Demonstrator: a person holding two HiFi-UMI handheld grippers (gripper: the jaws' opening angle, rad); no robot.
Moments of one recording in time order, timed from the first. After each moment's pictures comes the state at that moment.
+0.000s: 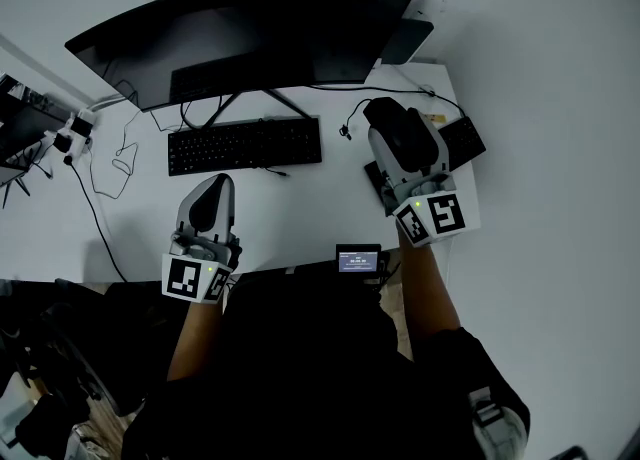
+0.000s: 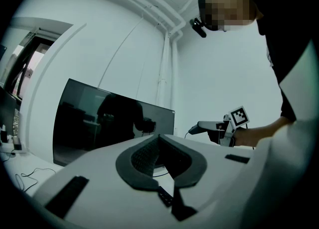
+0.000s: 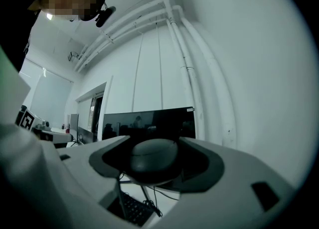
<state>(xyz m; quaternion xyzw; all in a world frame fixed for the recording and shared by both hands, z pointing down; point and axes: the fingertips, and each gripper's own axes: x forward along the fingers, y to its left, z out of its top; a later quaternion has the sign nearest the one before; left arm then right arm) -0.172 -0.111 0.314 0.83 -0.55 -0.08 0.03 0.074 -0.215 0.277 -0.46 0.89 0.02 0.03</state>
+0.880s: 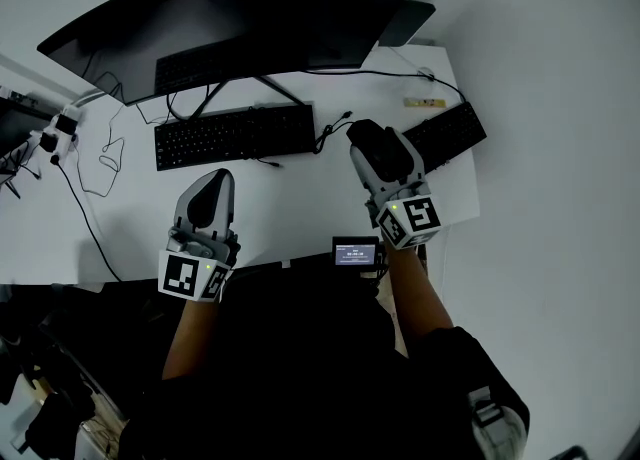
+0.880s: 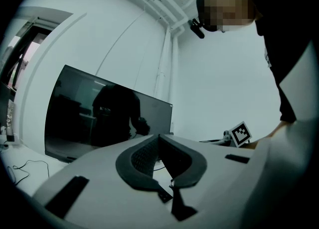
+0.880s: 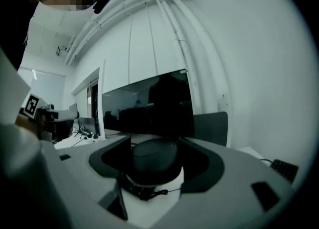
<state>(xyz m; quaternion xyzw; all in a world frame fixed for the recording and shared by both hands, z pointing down) -0.159 -0.128 0.337 0.84 -0.53 -0.06 0.05 0.076 -0.209 0.389 -0.46 0.88 -0.07 -0.05</state>
